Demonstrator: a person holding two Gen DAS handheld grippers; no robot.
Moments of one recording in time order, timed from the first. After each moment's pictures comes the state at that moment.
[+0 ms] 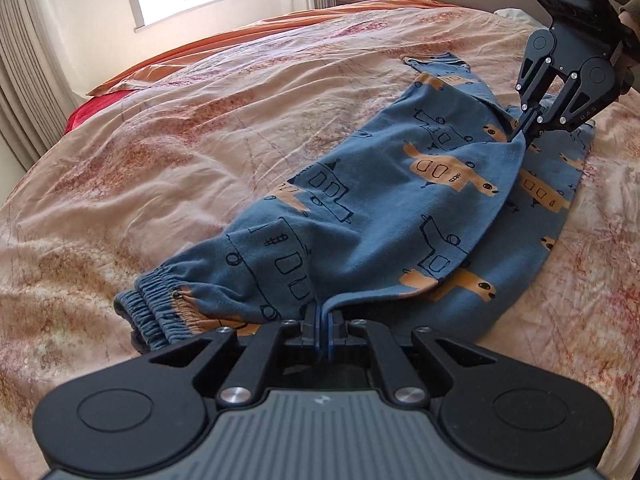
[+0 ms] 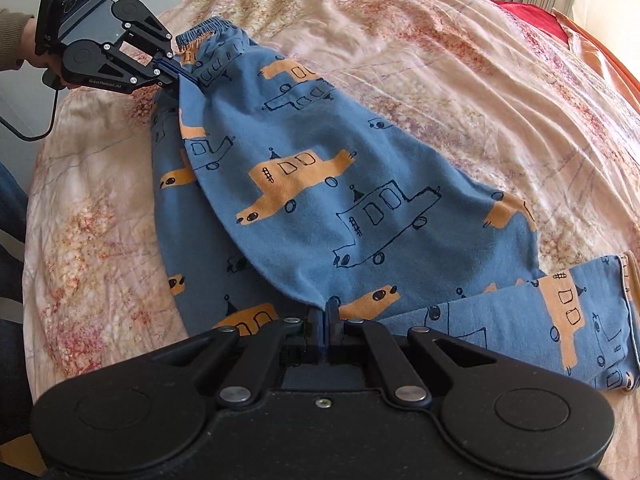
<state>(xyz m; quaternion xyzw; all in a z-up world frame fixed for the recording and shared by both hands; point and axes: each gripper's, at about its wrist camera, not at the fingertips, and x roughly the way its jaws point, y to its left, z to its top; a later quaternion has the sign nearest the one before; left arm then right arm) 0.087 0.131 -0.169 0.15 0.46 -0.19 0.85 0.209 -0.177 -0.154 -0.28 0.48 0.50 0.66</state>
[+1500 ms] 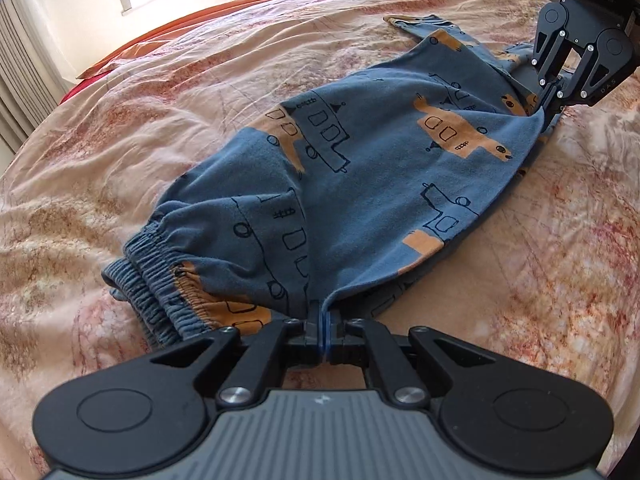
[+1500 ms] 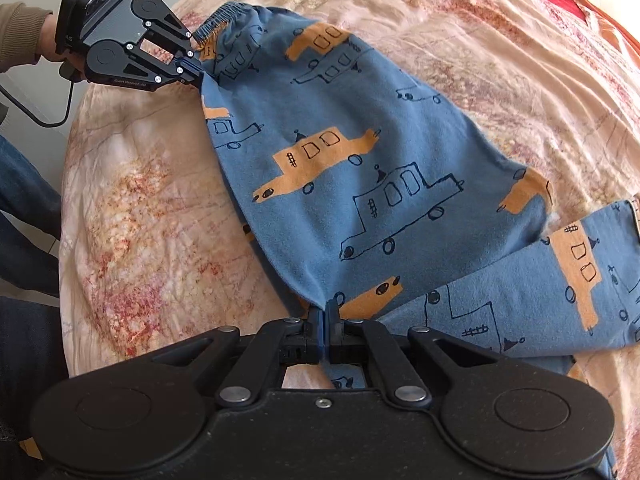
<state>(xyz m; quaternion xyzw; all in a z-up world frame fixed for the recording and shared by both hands) 0.048 0.122 -0.186 0.18 0.50 -0.19 0.83 0.158 -0.190 -0.161 -0.26 0.51 0.51 0.64</state>
